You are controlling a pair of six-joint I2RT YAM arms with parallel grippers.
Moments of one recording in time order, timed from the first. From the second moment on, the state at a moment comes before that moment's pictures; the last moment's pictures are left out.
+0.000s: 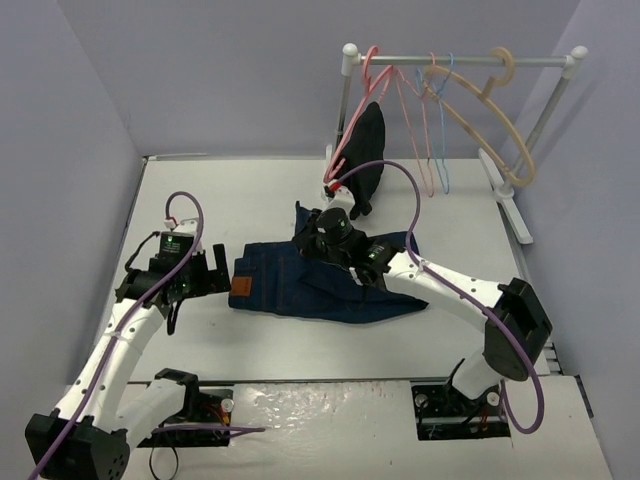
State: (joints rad) left arm -0.20 0.94 0.87 -0.83 -0.06 -0.33; right arm 0.88 1.54 1.15 -0.08 0.23 0.83
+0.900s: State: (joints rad) left arm -0.20 0.90 0.83 -0.79 -0.09 -0.35; right arm 0.95 1.78 1.32 -0.07 0.25 0.87
